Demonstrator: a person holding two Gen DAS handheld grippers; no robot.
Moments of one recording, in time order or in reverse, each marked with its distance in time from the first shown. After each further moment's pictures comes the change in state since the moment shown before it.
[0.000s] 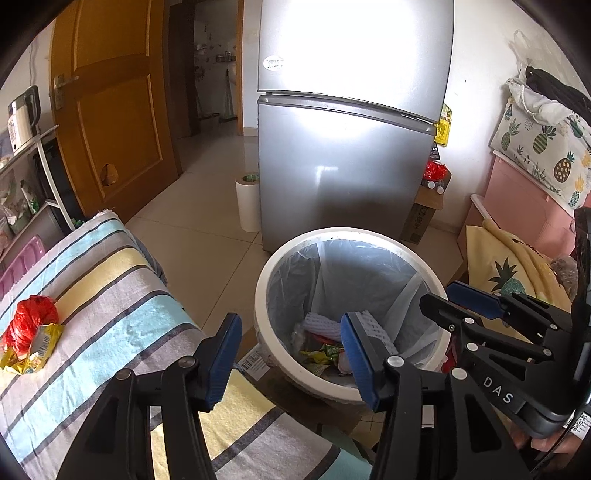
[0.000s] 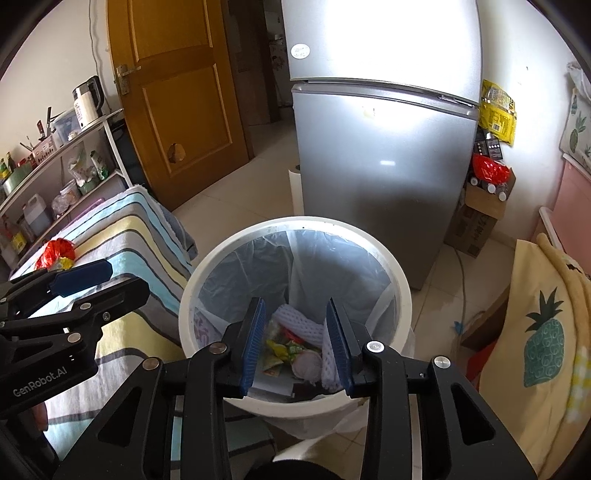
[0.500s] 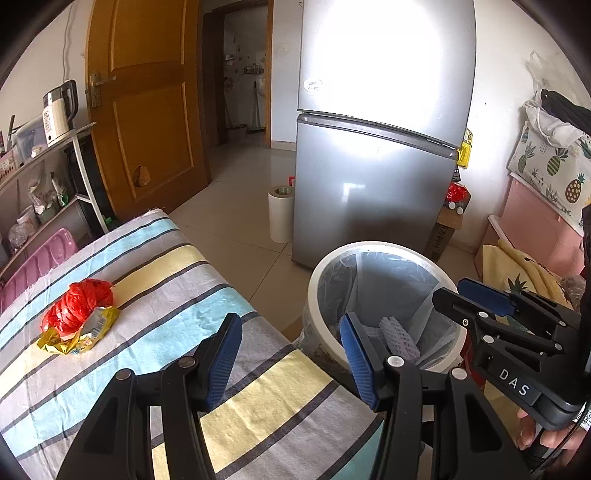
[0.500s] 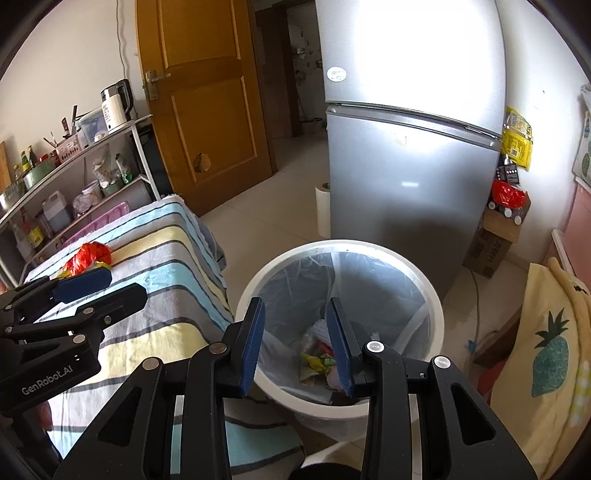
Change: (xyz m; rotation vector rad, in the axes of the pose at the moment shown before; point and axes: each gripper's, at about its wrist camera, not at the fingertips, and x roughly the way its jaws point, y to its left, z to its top) left arm -0.048 0.045 -0.014 -0.066 -0.060 0.068; right arm -0.023 0.048 0.004 -0.053 -0.057 0.062
